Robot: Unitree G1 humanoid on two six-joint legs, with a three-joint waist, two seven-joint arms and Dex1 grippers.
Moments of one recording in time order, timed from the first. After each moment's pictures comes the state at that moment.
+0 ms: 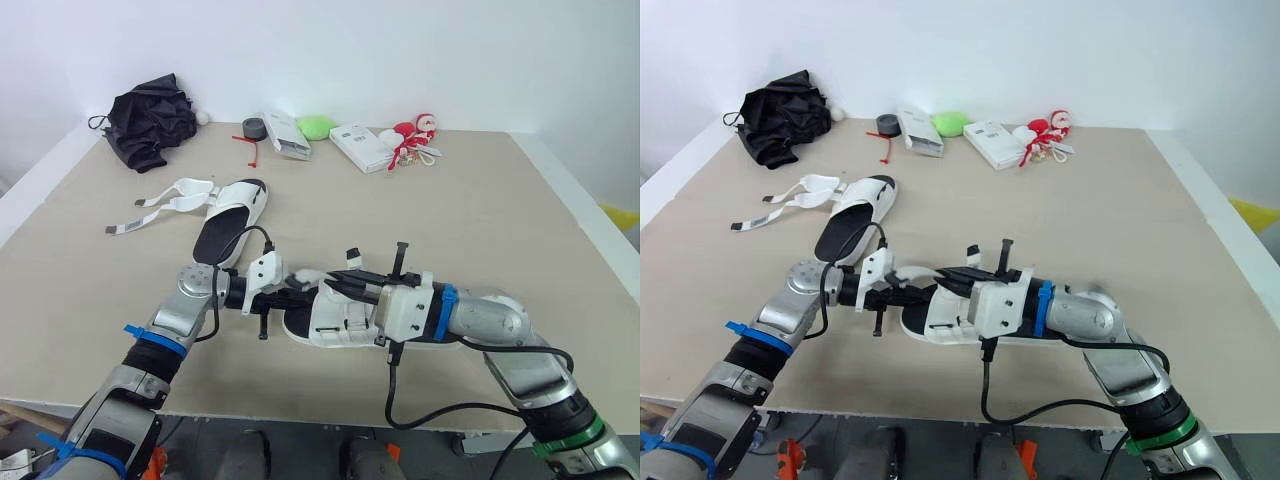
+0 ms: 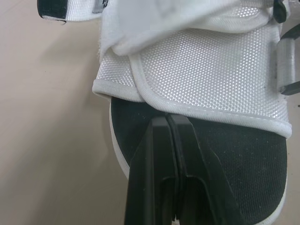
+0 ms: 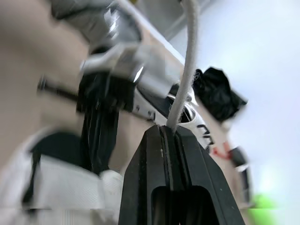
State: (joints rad) left arm -0.58 0.42 -0.29 0.40 -0.19 0.00 -1.25; right arm -0.39 -0.68 0.24 -0.12 -0.22 -0.72 0.68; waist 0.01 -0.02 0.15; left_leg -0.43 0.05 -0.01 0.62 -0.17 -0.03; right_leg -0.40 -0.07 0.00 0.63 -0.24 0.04
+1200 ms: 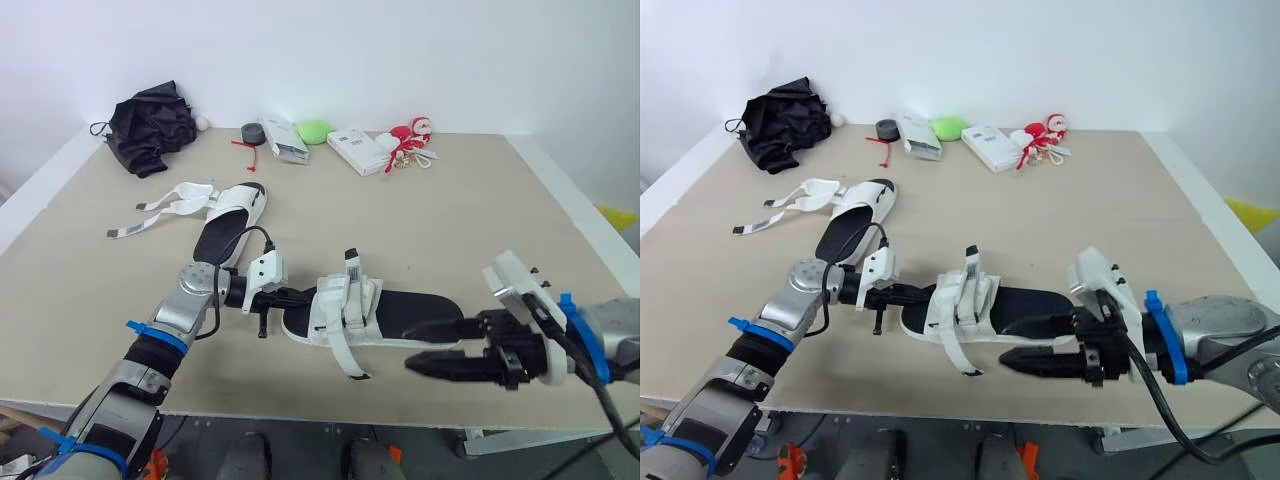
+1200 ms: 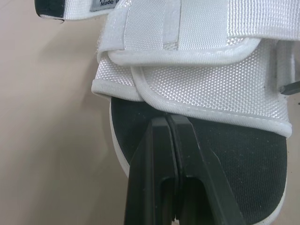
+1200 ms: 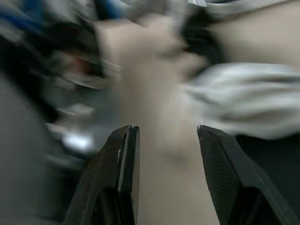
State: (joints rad) left arm -0.61 0.42 -0.31 0.45 -0.19 -0.02 -1.26; right arm 0.03 -1.50 -0.09 -0.71 1.55 0.71 0.57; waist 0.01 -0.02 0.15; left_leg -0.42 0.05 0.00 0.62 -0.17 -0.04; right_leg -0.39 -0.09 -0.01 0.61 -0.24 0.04
